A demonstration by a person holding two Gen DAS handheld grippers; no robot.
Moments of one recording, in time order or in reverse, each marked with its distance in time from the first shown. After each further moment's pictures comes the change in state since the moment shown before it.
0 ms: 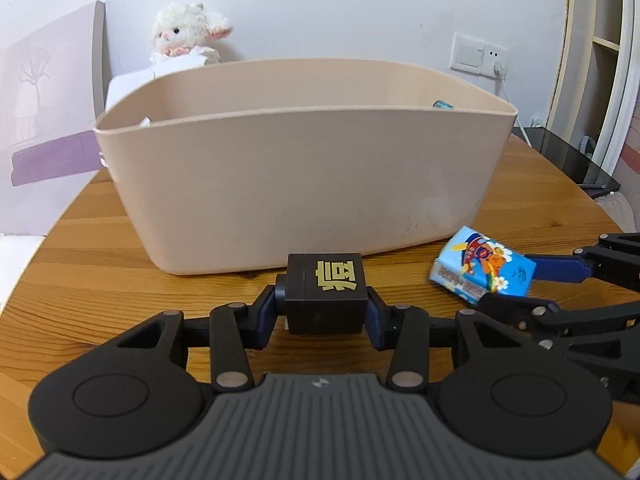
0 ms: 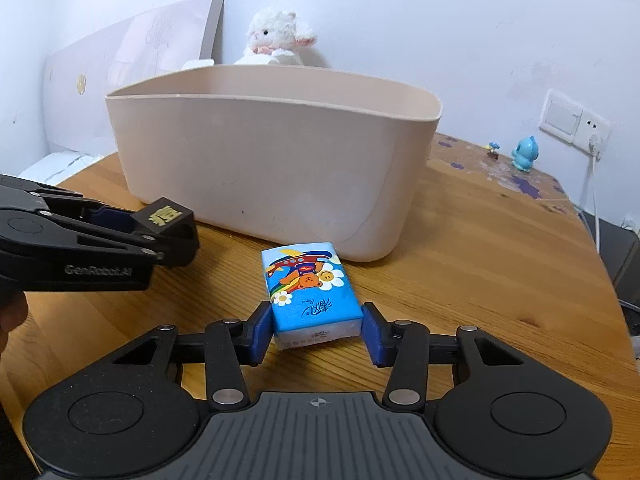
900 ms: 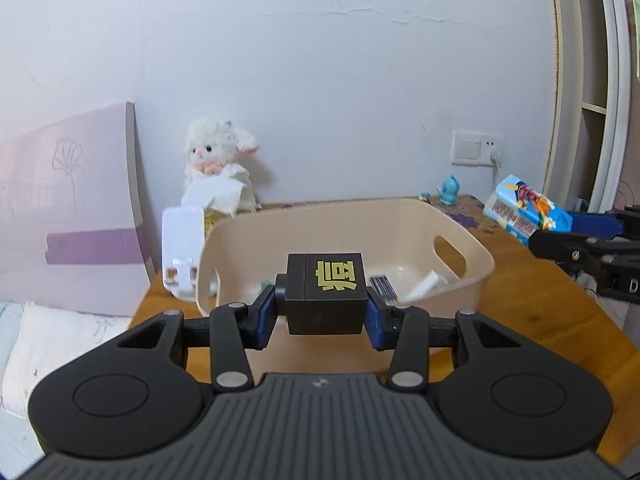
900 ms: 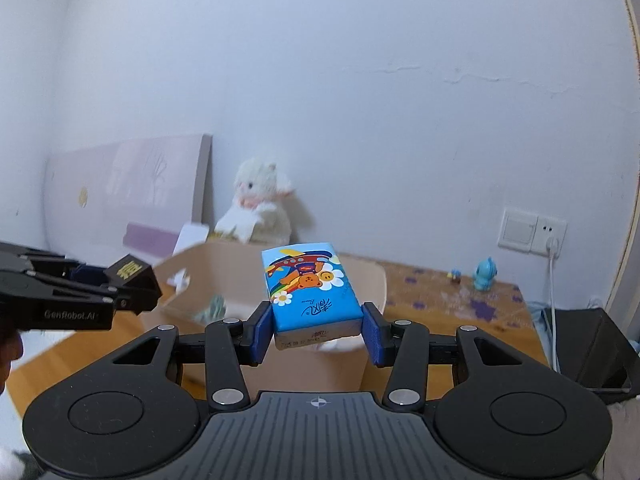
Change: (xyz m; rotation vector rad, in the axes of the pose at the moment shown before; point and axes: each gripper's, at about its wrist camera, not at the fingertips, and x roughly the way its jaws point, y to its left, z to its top) left arm -0.096 0.020 0.077 0.034 -0.208 0.037; right arm -0.104 -0.020 0.082 0.060 -0.323 -0.028
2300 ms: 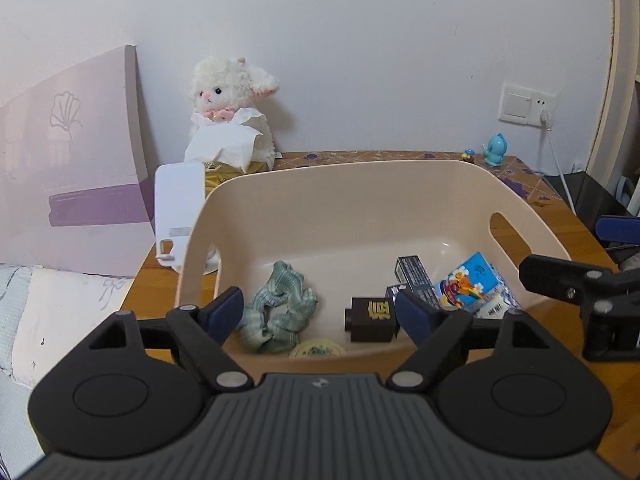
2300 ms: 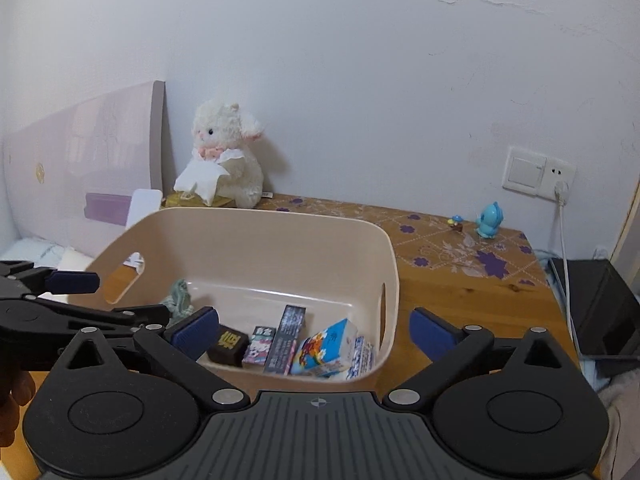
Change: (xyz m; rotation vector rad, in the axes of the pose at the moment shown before) left arm 0.085 0.009 0.014 -0.037 0.195 0.070; right arm 0.092 0.008 0.018 0.085 0.221 -0.067
